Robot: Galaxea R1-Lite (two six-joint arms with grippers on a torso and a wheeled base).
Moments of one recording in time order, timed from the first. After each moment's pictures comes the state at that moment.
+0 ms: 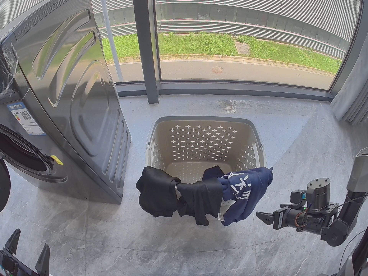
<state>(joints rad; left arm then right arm) 0.00 0.02 -0.02 0.00 -0.01 -0.01 0.36 1.97 -0.15 -1.24 0.01 0.19</state>
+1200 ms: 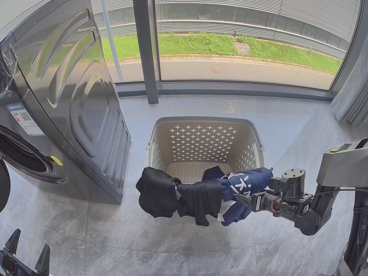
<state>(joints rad) 0.00 0.02 -0.02 0.00 -0.01 -0.01 0.38 2.22 -0.46 -1.29 0.00 0.23</state>
